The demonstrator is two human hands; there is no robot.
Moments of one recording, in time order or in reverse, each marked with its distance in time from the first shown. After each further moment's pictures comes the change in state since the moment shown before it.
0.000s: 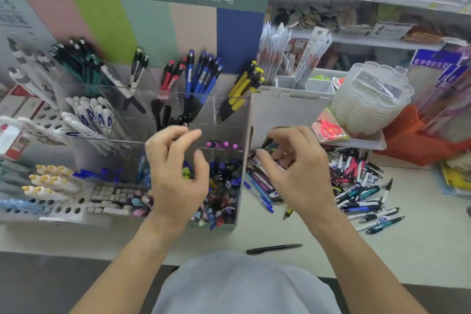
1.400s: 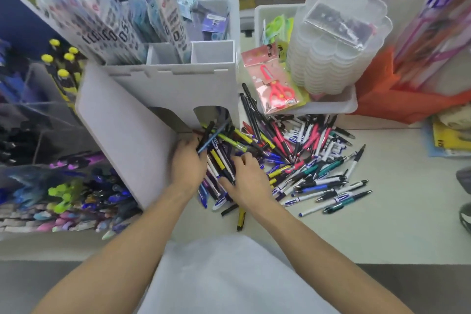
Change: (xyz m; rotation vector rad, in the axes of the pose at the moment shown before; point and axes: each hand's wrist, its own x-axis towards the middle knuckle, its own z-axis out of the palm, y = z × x) left_hand -0.076 0.003 0.236 0.343 -0.815 -0.630; right_hand -0.055 0.218 0.033 -0.321 -0.689 0.376
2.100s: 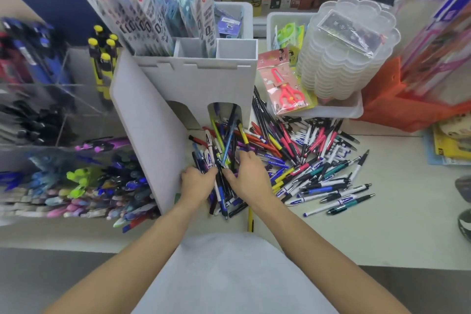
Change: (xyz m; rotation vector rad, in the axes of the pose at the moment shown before) left_hand -0.050 -0.003 -0.005 -0.458 -0.168 -0.548; right_hand 0.003 -0.022 -0.003 0.161 0.026 0.075
